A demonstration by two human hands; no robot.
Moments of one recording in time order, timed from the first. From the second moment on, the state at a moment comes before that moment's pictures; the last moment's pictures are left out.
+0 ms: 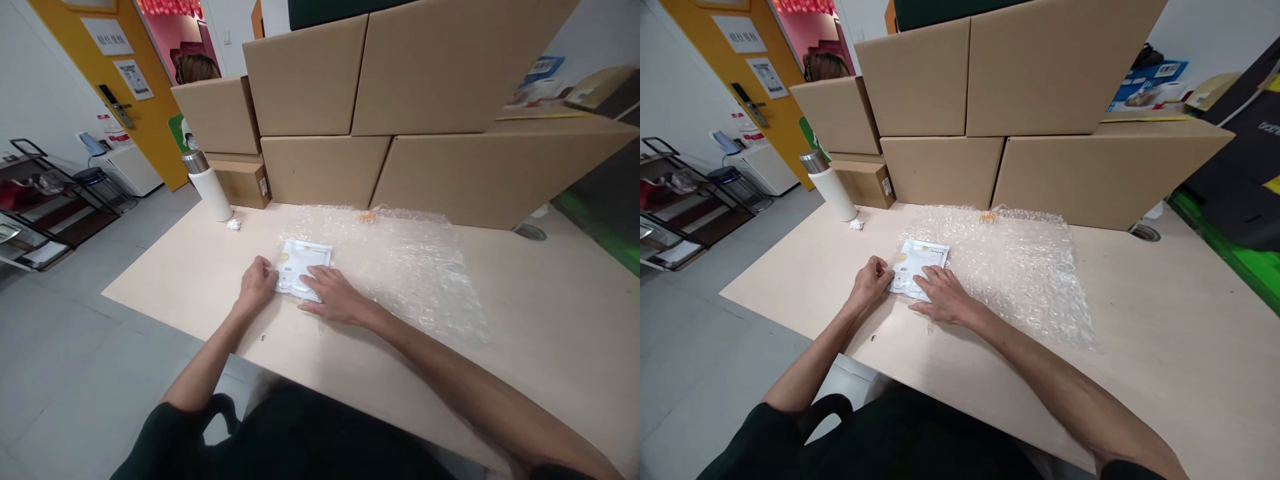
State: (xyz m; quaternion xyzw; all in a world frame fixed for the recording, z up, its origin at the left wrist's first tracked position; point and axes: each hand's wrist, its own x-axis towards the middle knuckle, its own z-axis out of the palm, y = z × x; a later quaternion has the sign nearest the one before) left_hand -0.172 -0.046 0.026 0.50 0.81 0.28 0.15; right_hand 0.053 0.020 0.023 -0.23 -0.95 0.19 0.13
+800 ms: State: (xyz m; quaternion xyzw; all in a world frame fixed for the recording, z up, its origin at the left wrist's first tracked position) left_hand -0.003 -0.007 0.045 0.81 0.56 0.10 0.14; right_hand 0.173 0.019 0.031 -0.51 -0.60 0.47 0.39
